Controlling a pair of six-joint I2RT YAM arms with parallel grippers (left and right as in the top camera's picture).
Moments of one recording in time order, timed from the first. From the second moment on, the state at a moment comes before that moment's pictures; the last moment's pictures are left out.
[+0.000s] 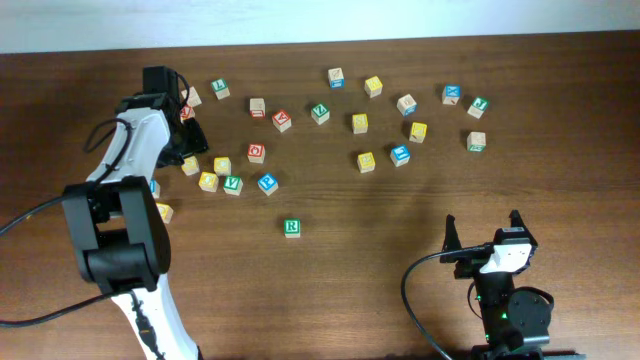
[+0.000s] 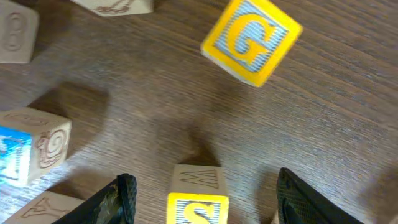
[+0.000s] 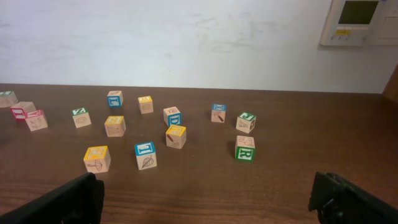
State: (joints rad) left arm 0.07 2.15 1.66 -0.82 -0.09 -0.26; right arm 0.03 0.01 0.01 -0.07 0.02 0.00
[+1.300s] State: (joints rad) left arm -0.11 1.93 1.81 -1.29 0.35 -0.25; right arm 0.03 0.01 0.01 -0.07 0.02 0.00
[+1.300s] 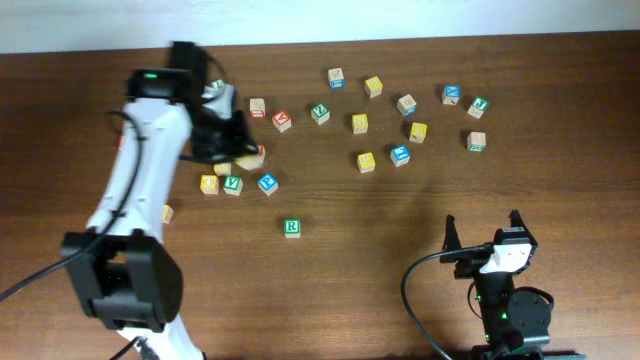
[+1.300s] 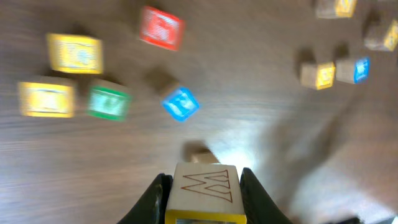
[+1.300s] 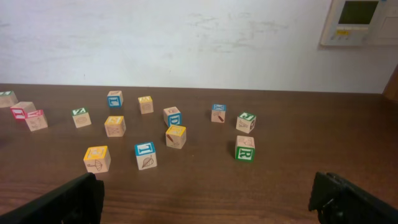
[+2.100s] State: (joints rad) left arm -0.76 1.96 1.36 -0.88 -0.20 -0.73; right arm 0.03 0.01 0.01 -0.07 0.02 0.00
